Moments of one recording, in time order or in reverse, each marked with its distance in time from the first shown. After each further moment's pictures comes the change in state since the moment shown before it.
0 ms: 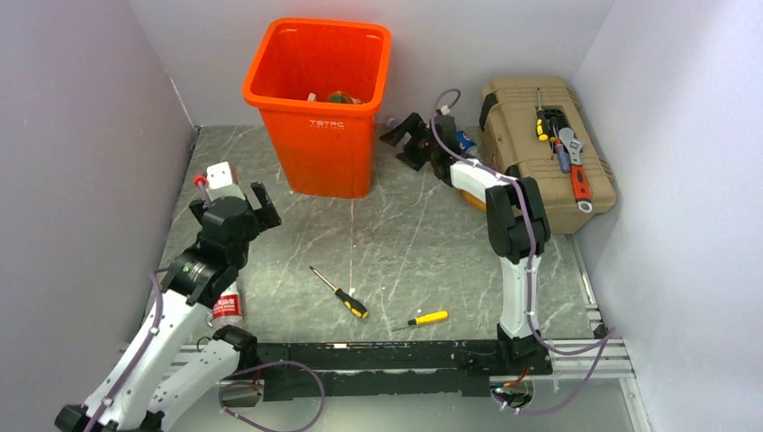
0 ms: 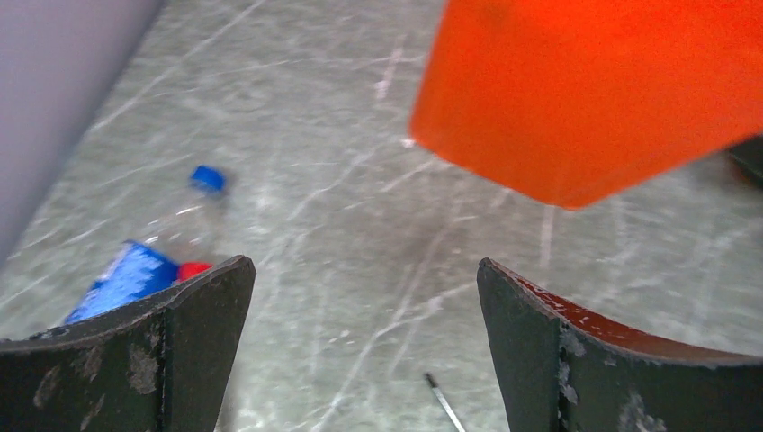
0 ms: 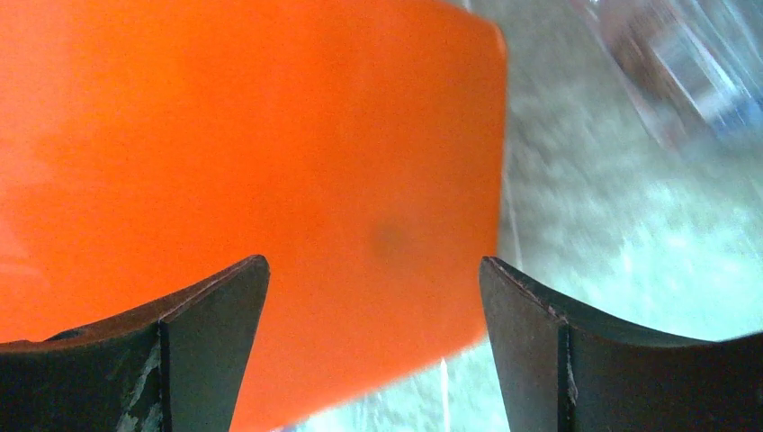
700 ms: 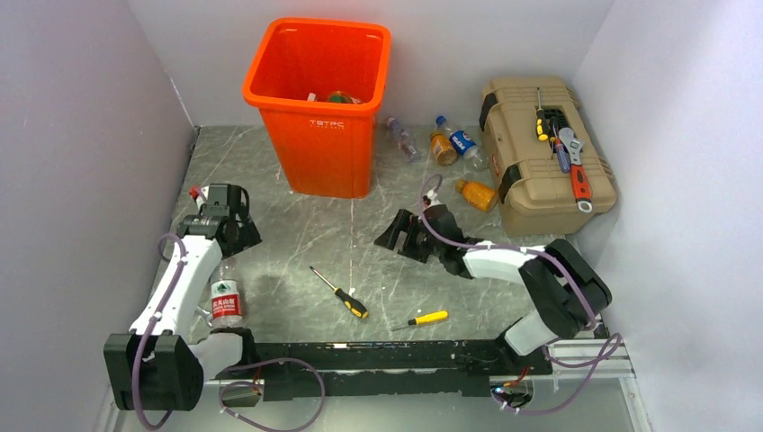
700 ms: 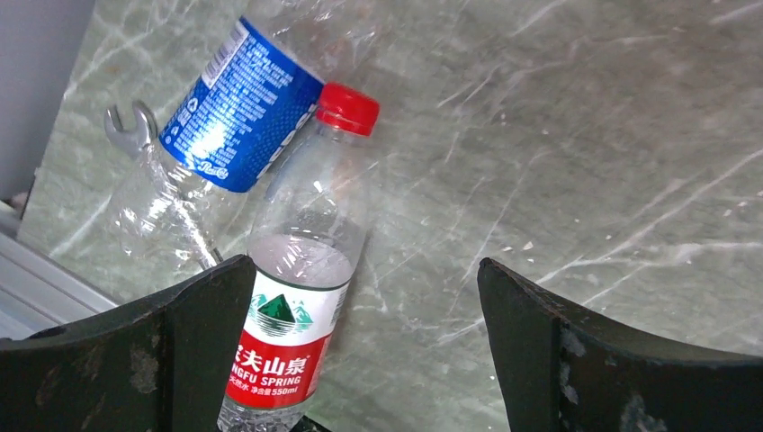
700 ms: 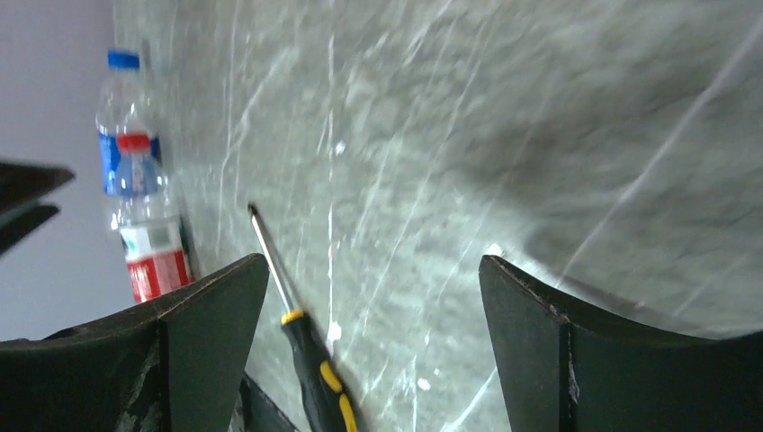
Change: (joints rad) left arm 0.353 0.377 0.031 -0.356 0.074 -0.074; right arm 0.272 -0.635 -0.982 0.100 0.127 -0.090
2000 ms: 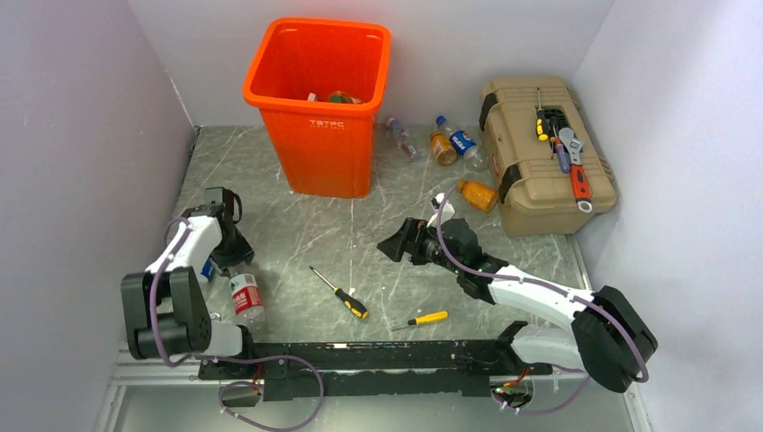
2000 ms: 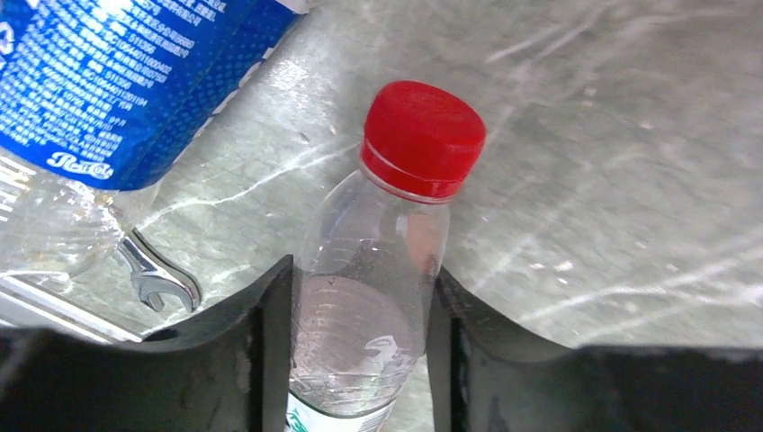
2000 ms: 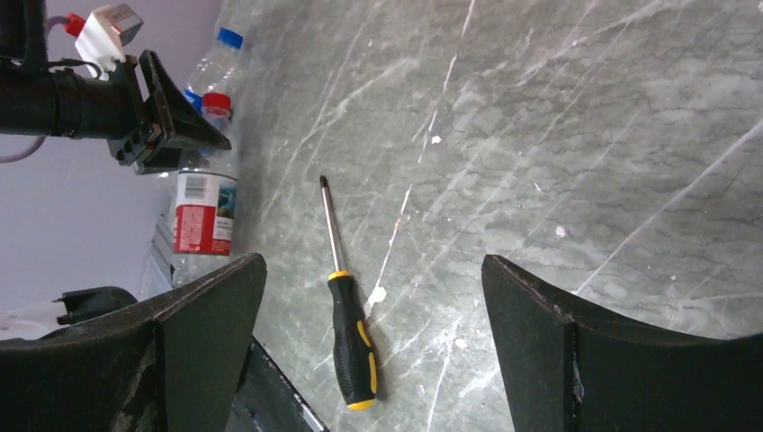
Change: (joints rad) left arm 0.185 0.311 -0.048 0.035 0.205 -0.069; right arm 0.116 -0.360 -0.154 0.034 0.068 -0.144
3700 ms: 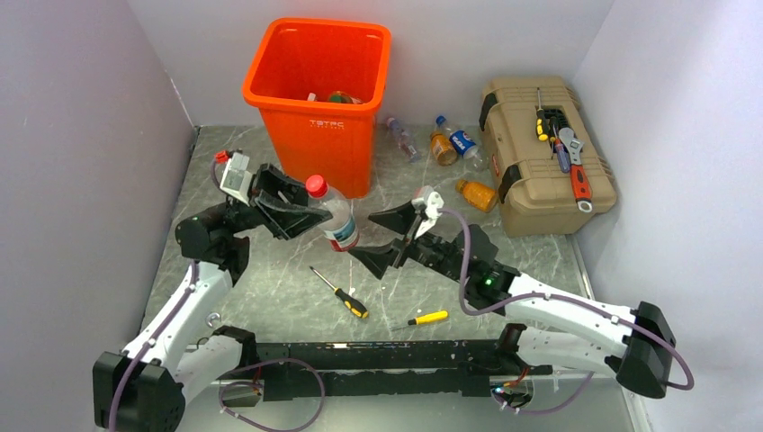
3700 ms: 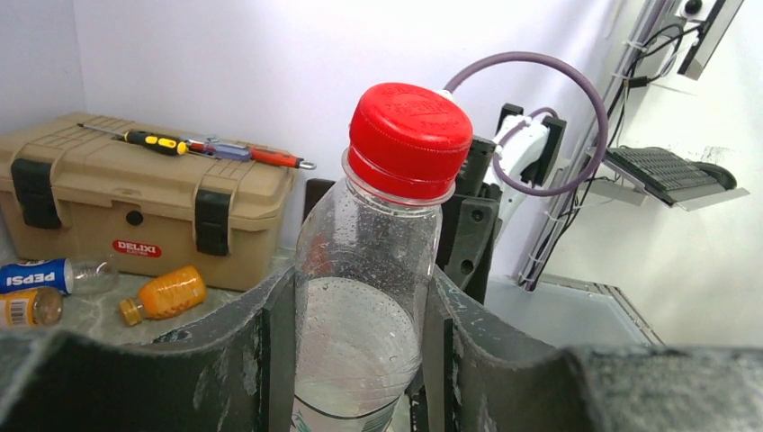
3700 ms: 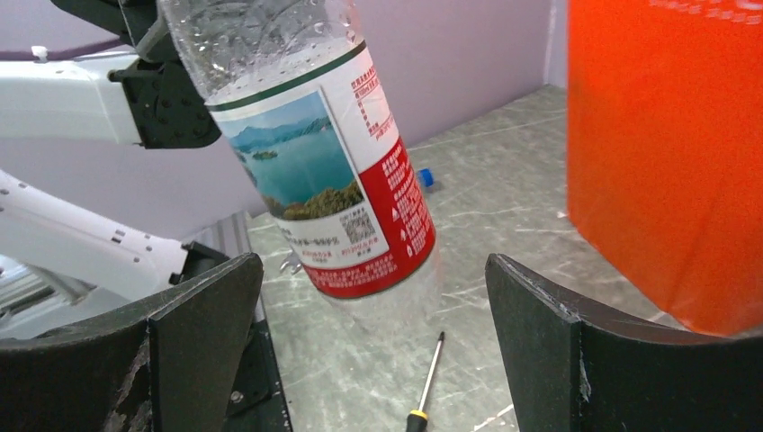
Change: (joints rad) left arm -0.381 -0.426 -0.136 1.973 1.268 -0.457; right arm 0.306 -0.225 0.171 0.164 0.027 -0.531
